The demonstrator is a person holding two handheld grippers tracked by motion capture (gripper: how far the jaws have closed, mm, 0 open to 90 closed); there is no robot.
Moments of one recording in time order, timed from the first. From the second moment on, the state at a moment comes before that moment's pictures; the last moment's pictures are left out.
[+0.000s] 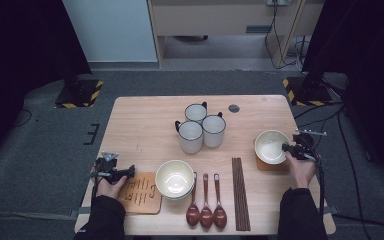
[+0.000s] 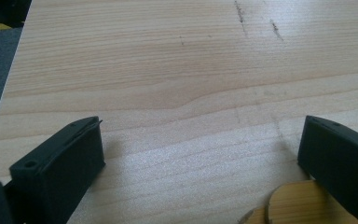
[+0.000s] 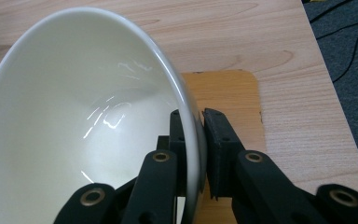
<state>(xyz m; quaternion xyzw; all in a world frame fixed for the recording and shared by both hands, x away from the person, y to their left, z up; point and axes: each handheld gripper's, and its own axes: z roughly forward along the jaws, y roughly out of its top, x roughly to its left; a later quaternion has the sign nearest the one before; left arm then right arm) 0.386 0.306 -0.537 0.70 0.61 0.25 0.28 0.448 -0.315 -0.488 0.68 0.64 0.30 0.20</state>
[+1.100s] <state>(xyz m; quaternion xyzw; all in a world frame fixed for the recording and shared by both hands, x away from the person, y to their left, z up) 0.386 0.306 -0.537 0.70 0.61 0.25 0.28 0.452 -0.320 -0.496 0.70 0.63 0.26 0.22</state>
